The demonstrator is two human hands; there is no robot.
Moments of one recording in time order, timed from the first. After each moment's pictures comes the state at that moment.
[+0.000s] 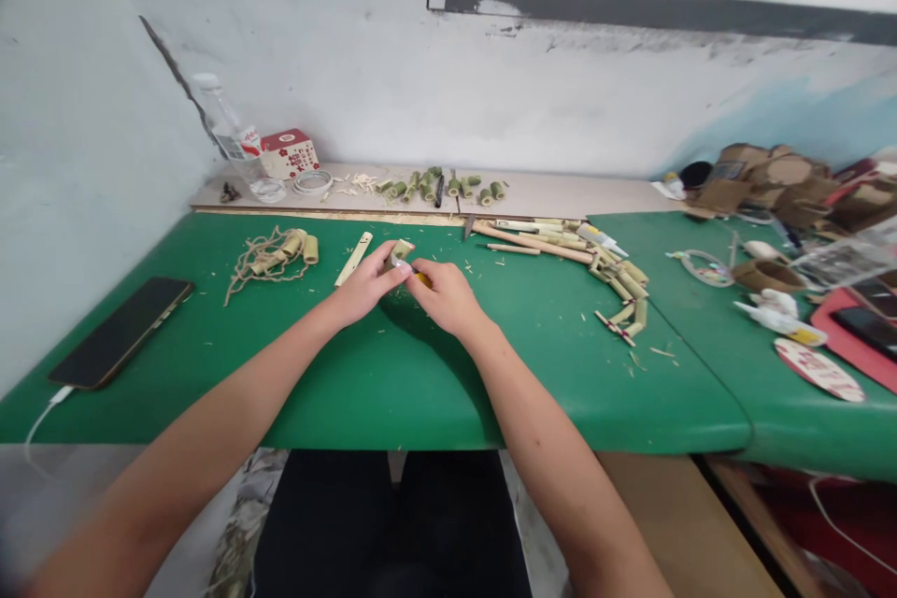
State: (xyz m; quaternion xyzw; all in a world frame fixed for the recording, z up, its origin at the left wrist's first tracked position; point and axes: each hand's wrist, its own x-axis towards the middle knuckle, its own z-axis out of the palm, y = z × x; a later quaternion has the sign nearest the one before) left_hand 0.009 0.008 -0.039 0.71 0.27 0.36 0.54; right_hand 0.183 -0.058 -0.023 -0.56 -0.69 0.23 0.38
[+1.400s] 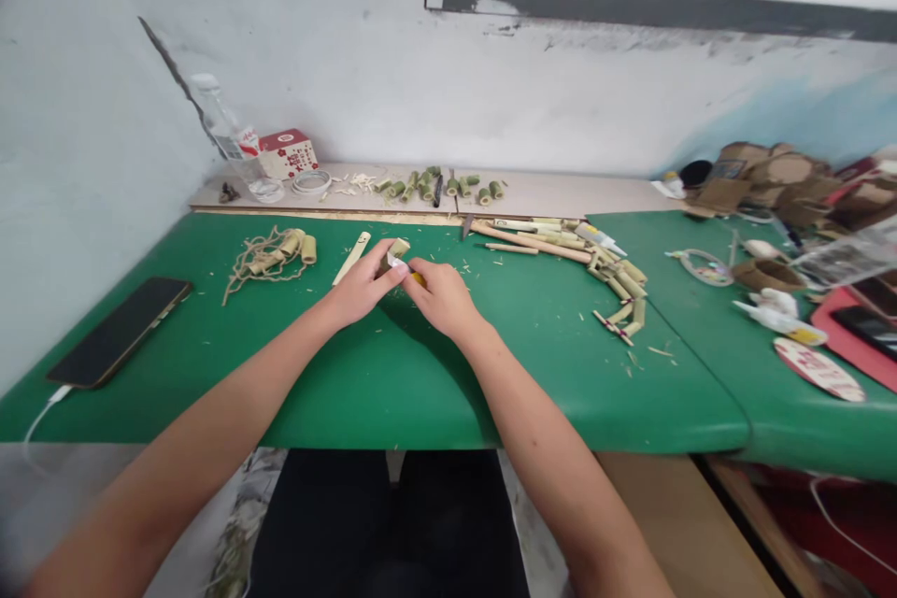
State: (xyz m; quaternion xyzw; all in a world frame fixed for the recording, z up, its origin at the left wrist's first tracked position) left_hand 0.003 0.009 -0.038 0.79 0.32 0.31 0.42; right_hand 0.182 -0.058 -0.027 -0.57 -0.71 0.19 0.36
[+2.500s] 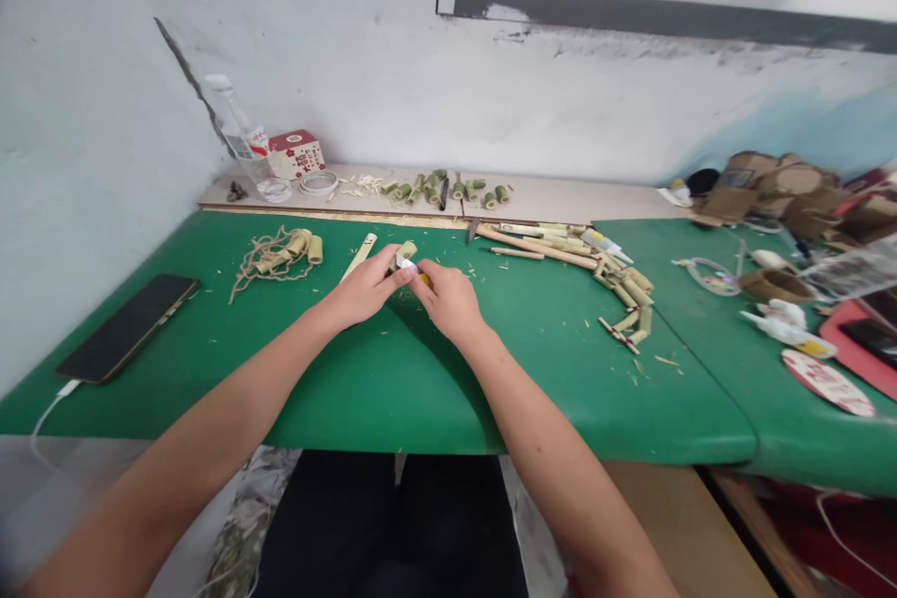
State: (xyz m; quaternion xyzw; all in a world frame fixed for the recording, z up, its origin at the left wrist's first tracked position) left_hand -0.001 0.009 -0.024 0.84 0.35 0.24 0.34; right_hand 0.182 -0.059 -0.031 -0.62 -0.68 0.17 0.34
